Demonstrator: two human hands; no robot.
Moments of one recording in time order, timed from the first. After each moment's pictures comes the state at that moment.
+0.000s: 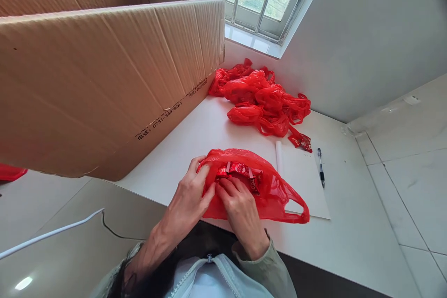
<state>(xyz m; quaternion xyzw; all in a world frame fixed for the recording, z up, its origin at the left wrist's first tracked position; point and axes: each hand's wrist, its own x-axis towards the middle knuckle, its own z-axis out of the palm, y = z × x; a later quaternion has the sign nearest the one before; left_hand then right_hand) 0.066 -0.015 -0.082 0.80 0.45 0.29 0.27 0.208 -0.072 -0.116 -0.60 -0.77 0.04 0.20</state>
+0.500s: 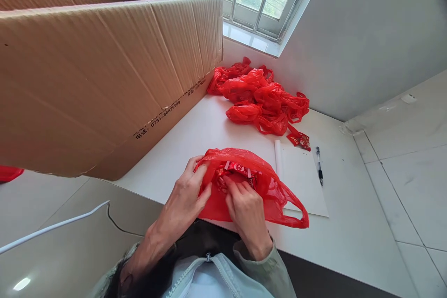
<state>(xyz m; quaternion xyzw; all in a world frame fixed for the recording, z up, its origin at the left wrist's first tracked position) 0.063 -0.014 -0.082 0.81 0.44 0.27 0.27 0.215 -0.075 -0.121 -0.66 -0.71 0.04 0.24</state>
